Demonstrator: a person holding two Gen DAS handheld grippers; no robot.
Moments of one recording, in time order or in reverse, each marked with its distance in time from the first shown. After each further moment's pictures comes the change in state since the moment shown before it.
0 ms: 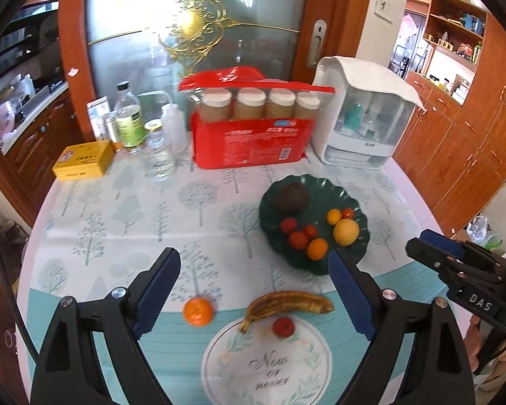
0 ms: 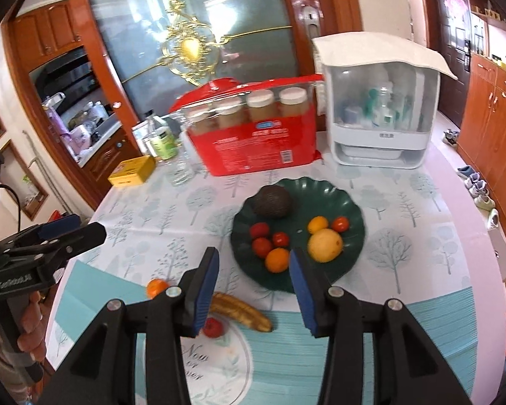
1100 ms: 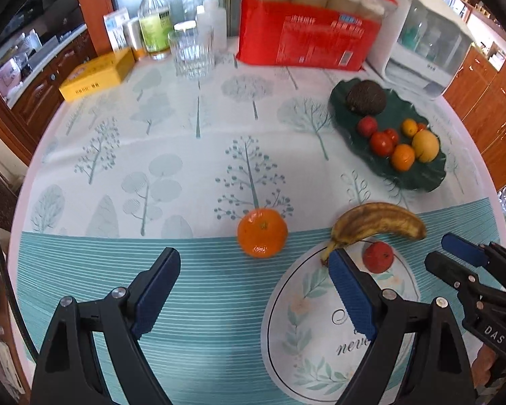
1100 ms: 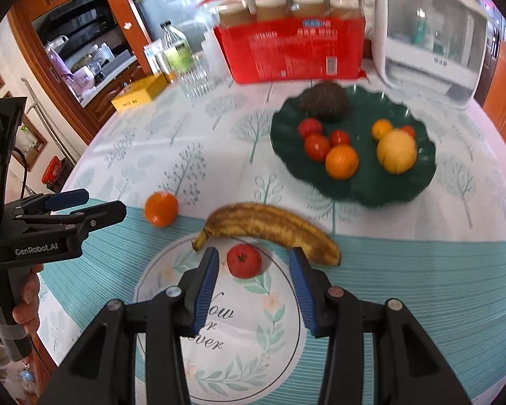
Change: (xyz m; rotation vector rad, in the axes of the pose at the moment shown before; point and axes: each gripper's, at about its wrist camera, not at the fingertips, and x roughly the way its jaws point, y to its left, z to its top) left arm 0.108 0.074 -0.091 -0.025 0.273 0.087; right arm 0.107 0.045 -0.096 -0.037 0.235 0.015
